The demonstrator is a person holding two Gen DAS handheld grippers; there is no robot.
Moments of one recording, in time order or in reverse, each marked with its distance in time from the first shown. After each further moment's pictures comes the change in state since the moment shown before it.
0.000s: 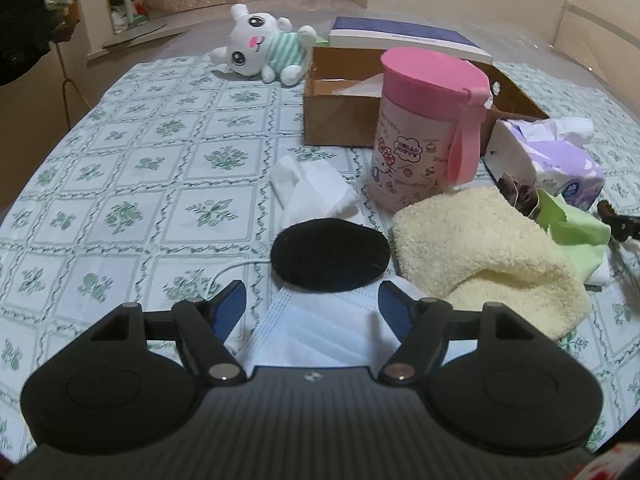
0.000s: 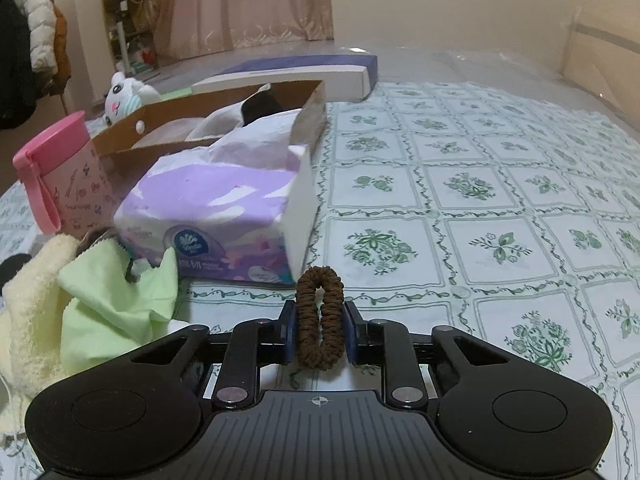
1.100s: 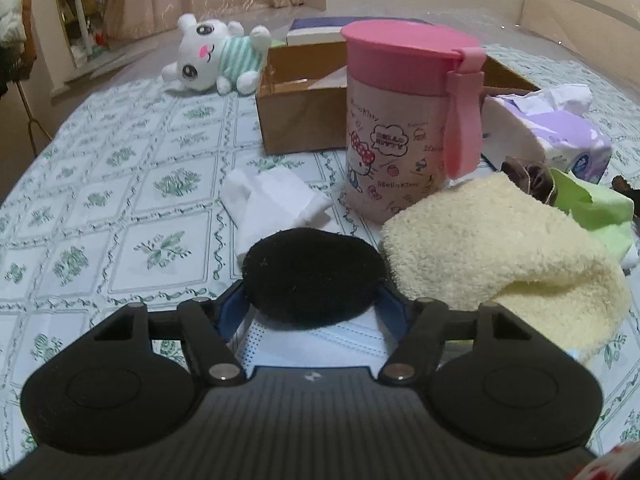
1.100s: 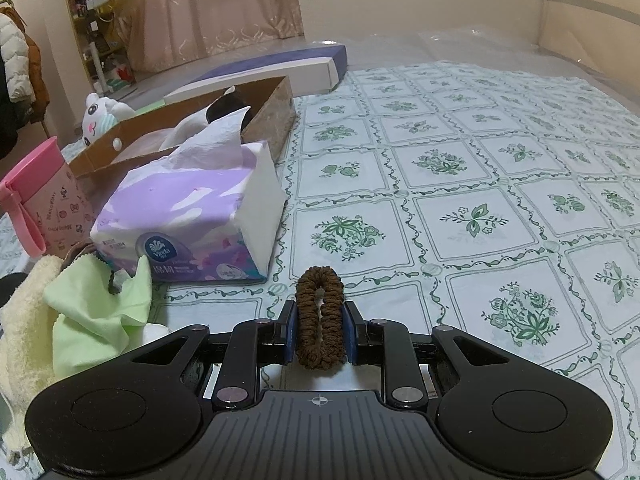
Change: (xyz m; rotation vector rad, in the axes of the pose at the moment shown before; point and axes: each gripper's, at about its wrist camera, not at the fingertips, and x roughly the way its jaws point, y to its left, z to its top) left arm 0.048 -0.014 0.003 0.127 -0.052 -0.044; right arm -0.003 -0.020 -0.004 0.101 0.012 -0.012
